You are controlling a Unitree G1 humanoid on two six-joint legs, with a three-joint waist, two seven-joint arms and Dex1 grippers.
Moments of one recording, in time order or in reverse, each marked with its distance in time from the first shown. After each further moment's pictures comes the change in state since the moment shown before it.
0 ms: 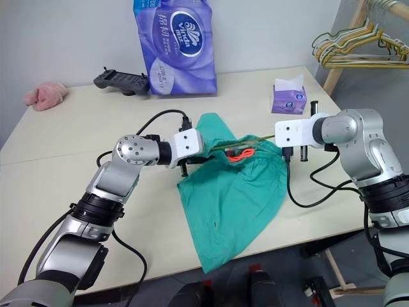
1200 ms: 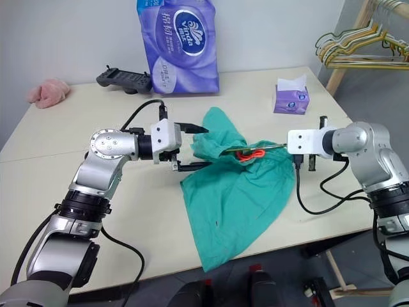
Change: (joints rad) left arm -0.020 0.048 0.075 0.098 -0.174 -0.263 -0.127; right arm 0.052 -0.039 -0.008 0.125 0.097 -0.096 -0.047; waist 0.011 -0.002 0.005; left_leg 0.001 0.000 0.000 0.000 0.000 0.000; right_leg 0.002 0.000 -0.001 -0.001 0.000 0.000
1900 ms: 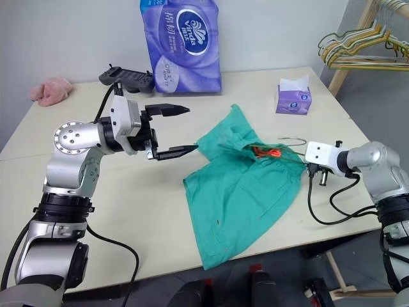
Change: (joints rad) left arm 0.030 0.042 0.182 -0.055 -0.290 0.049 -0.094; right arm 0.098 -0.017 -0.031 0.228 0.134 -0.017 -0.007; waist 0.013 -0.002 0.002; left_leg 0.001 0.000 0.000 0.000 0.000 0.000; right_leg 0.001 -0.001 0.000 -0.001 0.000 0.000
